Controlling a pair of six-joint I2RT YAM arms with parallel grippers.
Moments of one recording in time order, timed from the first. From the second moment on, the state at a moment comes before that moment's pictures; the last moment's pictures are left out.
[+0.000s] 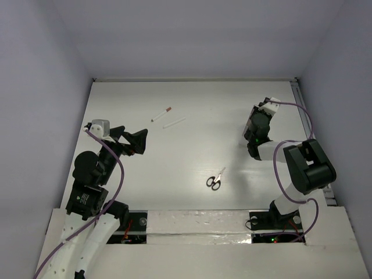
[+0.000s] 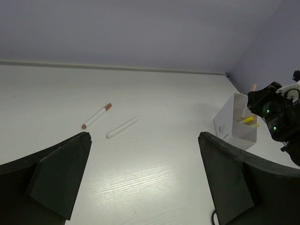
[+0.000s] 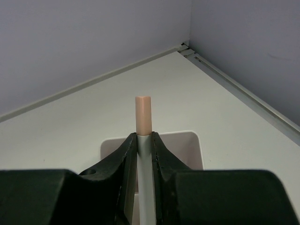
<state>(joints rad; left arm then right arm) -0.32 0.43 0.71 -0.22 0.02 -0.32 0.31 1.65 0.67 1.06 0.86 0.05</state>
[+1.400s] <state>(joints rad) -0.37 1.06 0.89 -0.19 0.18 -0.35 0.32 0.97 0.70 0.13 0.09 0.48</state>
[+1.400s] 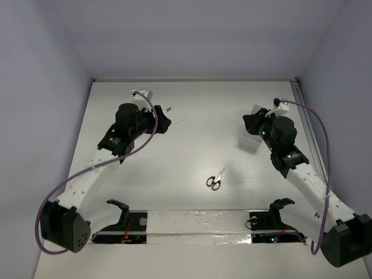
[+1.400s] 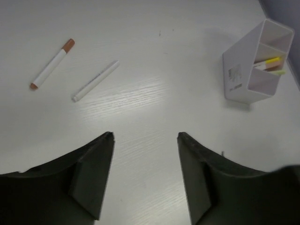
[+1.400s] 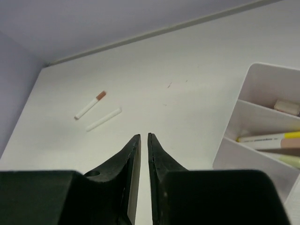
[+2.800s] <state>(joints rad) -0.44 2.20 1.68 -0.43 0.08 0.31 0.32 0.66 0.64 -0.05 -0.17 0.47</state>
